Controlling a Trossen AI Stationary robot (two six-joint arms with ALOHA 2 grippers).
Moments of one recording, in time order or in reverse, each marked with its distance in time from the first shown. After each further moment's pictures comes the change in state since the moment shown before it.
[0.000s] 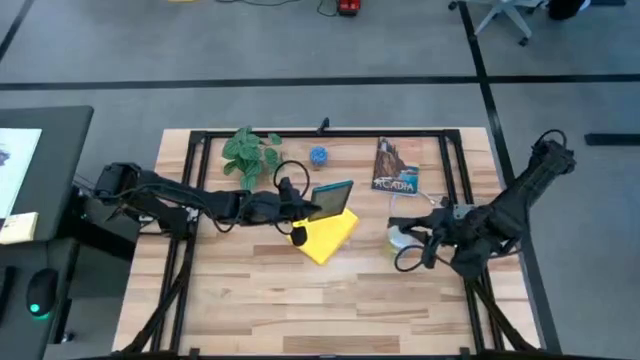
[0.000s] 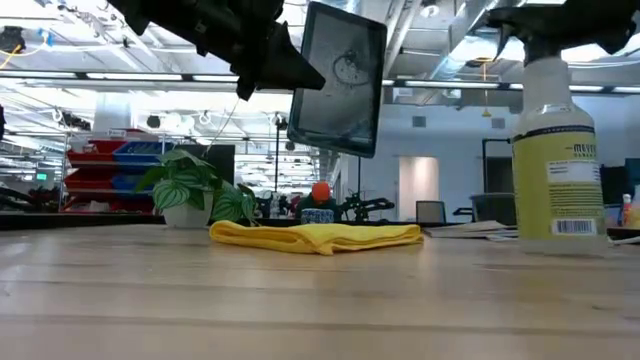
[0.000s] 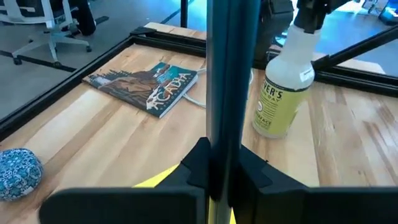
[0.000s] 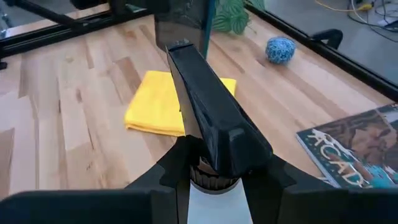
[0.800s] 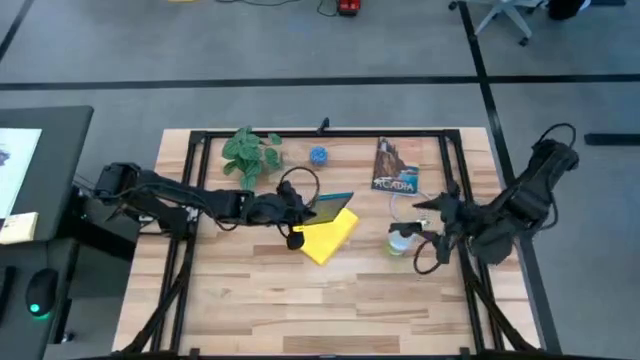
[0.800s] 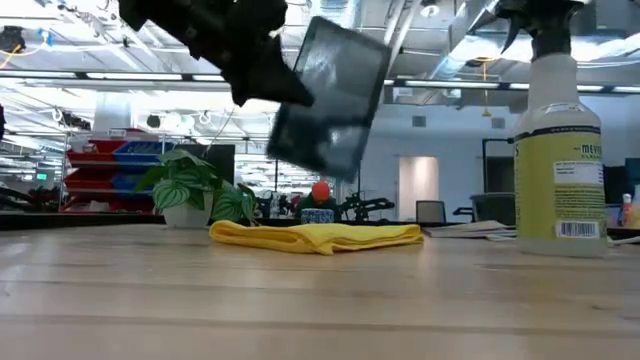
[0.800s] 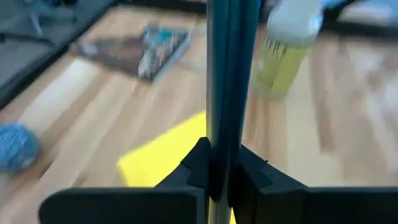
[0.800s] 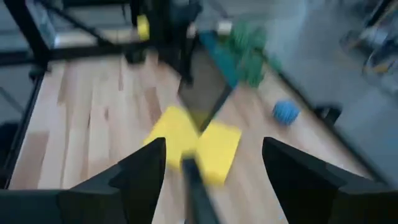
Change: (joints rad) left arm 0.011 0.000 0.100 -0.353 0.060 0.027; right arm -0.045 0.000 0.347 0.007 0.027 -0.512
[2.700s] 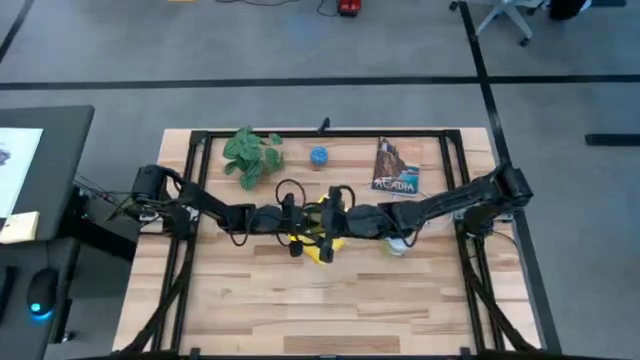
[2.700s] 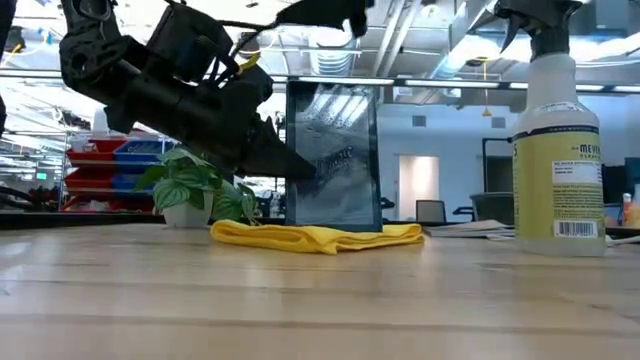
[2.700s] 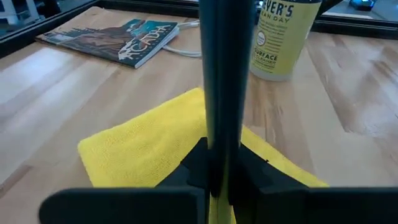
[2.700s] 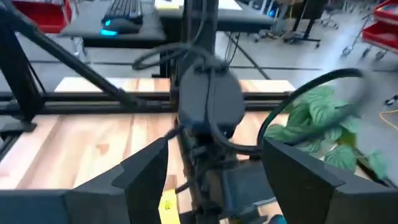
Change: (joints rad) left arm 0.019 0.351 -0.402 0.905 0.042 0.029; right arm -0.532 0.752 0.034 1.120 -0.583 -0.525
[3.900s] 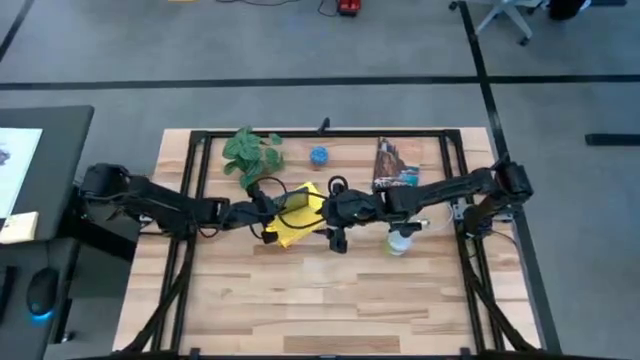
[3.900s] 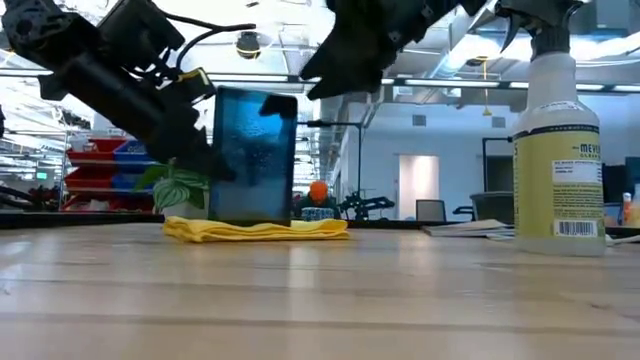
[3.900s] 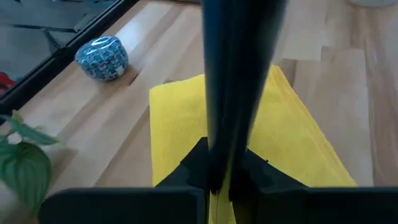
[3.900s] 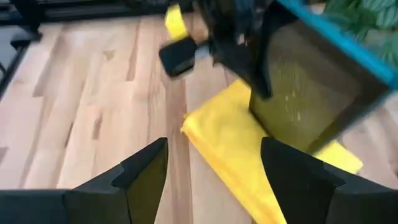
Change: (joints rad) left arm 0.012 -0.515 -0.161 -0.509 -0.229 0.009; right arm -0.122 -0.045 -0.033 -0.370 -0.265 0.110
